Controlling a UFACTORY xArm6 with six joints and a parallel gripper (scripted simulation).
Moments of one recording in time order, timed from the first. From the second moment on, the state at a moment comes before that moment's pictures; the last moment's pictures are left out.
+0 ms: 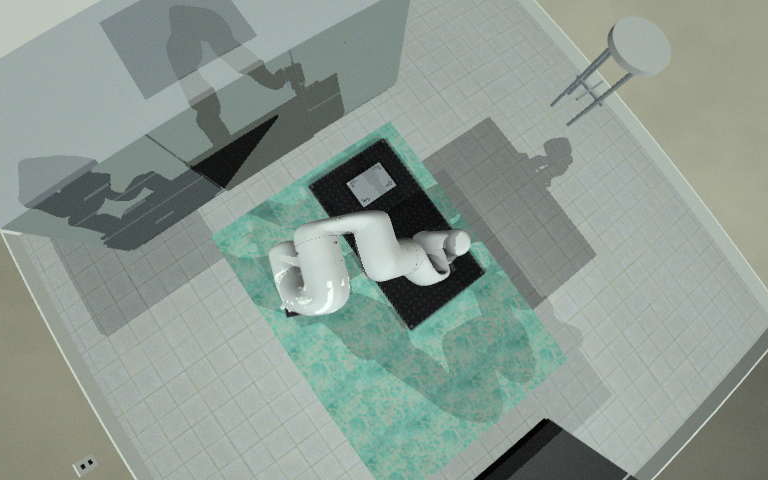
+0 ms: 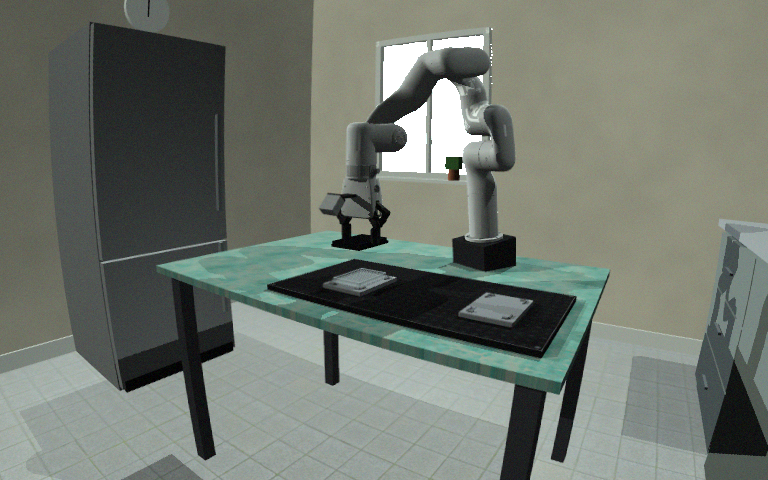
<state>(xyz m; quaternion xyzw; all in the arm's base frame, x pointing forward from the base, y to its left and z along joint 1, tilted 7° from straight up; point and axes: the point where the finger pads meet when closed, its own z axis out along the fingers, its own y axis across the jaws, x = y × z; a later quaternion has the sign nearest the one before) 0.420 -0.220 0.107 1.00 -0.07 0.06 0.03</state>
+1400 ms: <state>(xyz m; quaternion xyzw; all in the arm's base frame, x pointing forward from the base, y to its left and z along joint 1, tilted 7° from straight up) 0.425 -0.222 0.058 1.00 -0.07 0.06 0.03</state>
